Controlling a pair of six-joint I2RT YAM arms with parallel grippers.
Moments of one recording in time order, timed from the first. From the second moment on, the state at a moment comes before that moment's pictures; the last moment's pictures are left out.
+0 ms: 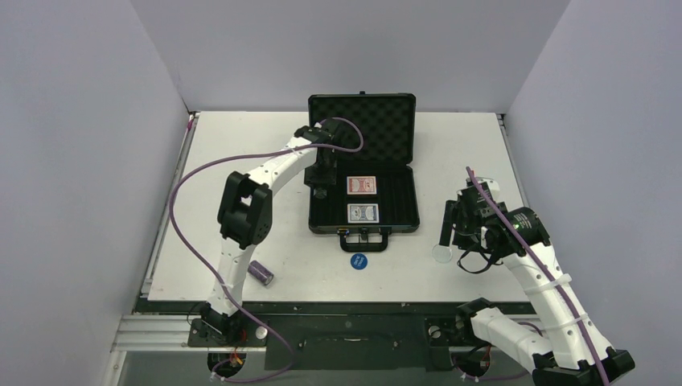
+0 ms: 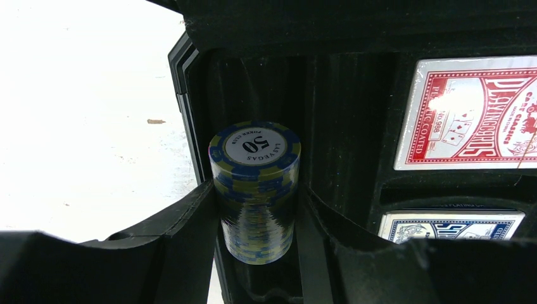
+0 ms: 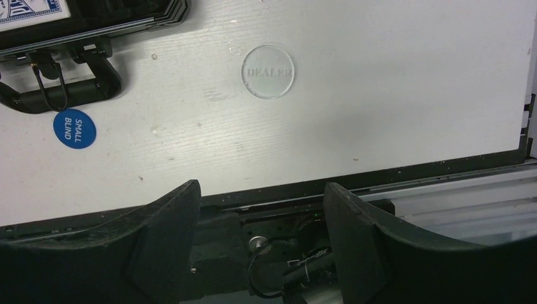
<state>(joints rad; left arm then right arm) -0.56 2.24 1.98 -1.03 -0.21 -0.49 0.37 0.92 1.11 -1.30 0.24 0.49</state>
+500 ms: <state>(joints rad) -0.56 2.26 1.99 -1.02 -0.21 -0.51 0.37 0.90 1.10 -1.30 0.23 0.48</state>
